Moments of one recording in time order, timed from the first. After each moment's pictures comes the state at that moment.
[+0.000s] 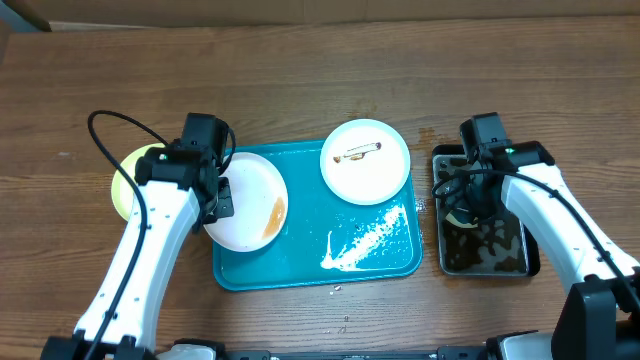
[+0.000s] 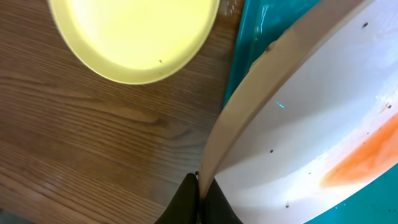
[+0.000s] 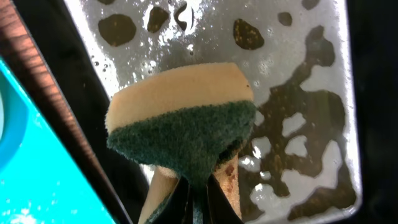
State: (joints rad) left arm -0.14 1.43 1.16 -1.19 -0.29 -0.36; right arm 0.16 1.56 1.05 -0.96 0.11 0.49
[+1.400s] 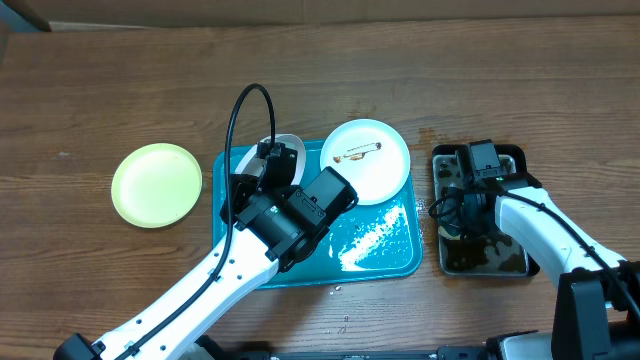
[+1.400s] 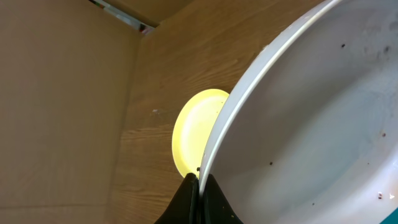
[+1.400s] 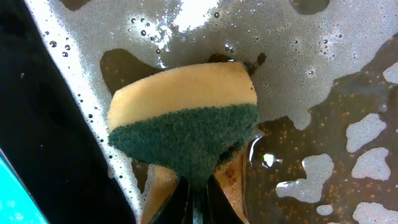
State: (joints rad) left arm -0.77 1.38 1.16 -1.18 -1.05 -0.50; right arm 0.16 1.56 0.83 -0.69 0.04 0.51
